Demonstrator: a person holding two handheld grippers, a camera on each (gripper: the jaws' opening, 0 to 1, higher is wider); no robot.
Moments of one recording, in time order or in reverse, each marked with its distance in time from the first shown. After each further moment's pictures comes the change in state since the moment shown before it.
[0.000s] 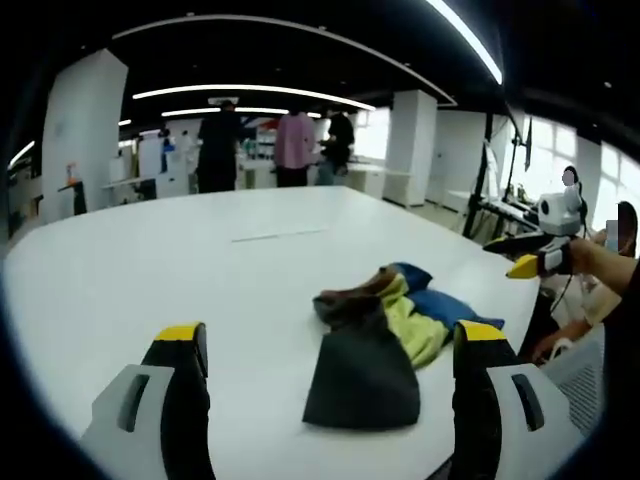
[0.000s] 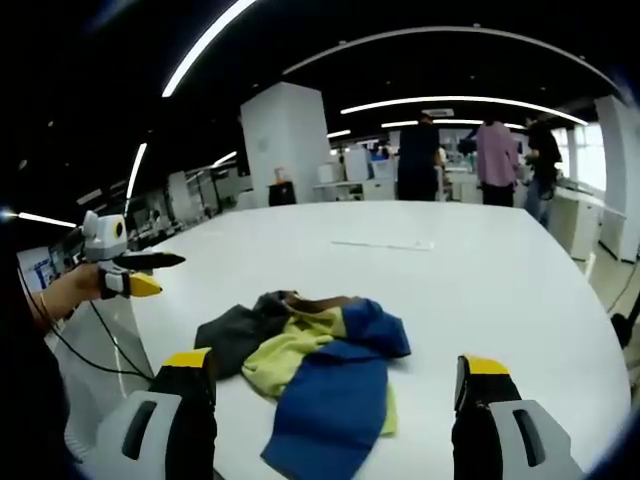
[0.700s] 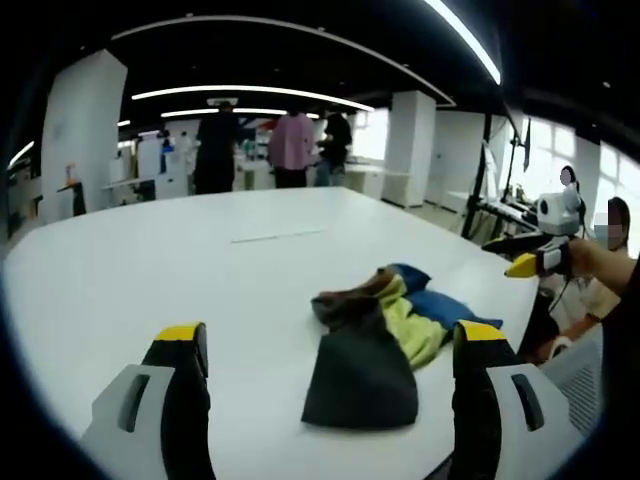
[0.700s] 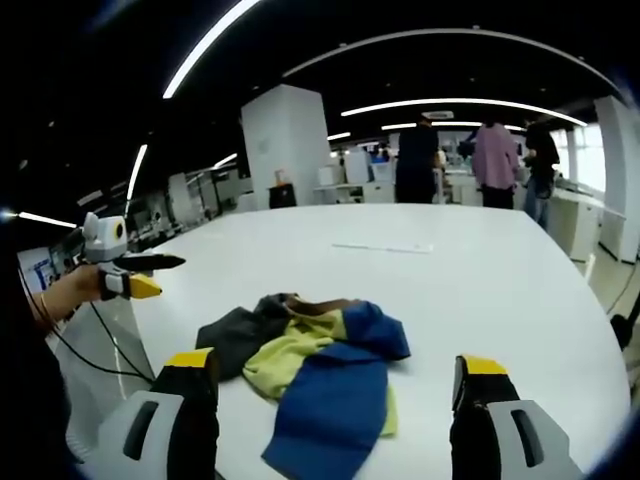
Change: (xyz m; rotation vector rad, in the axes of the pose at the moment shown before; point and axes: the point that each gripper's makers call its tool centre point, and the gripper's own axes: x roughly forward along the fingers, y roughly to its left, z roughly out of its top) left arm -0.003 -0.005 0.003 0.001 -0.004 -0.005; right arm -0.002 0.000 0.001 -0.002 -0.011 0.000
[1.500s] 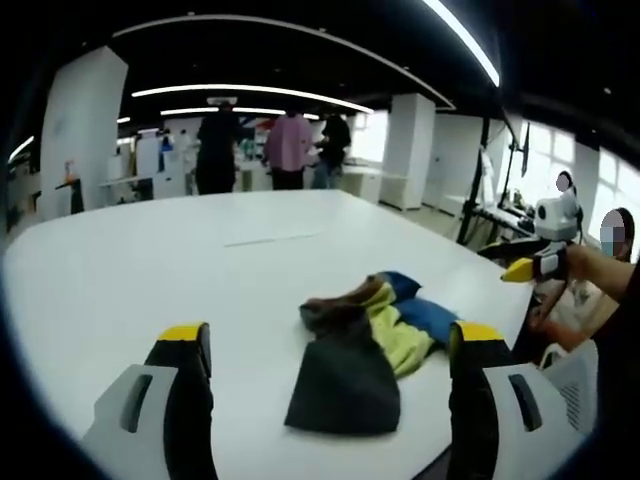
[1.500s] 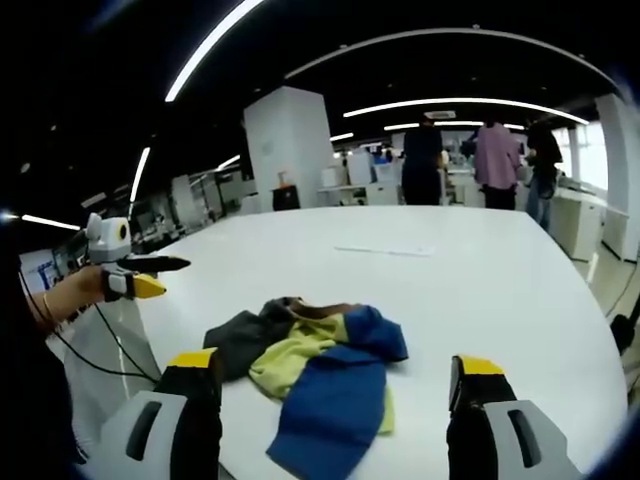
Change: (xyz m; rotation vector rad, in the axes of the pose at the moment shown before) left arm -0.002 -0.016 0.014 -0.023 -0.005 -0.014; right arm -0.013 0.002 0.011 0.003 -0.003 0.022
